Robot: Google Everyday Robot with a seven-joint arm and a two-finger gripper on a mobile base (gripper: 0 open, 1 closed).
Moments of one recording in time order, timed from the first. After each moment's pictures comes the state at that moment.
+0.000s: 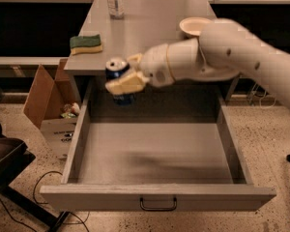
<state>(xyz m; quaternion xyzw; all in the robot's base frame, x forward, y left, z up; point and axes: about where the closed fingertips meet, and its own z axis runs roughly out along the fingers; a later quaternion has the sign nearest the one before) 0.563 0.064 0.885 -0.54 0.63 0.34 0.44</state>
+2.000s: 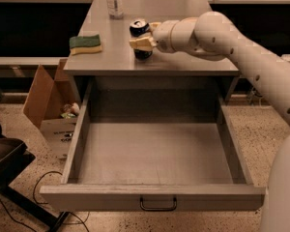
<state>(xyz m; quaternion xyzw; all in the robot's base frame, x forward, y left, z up) 0.782 0.005 0.882 -0.42 0.68 0.21 0.56</state>
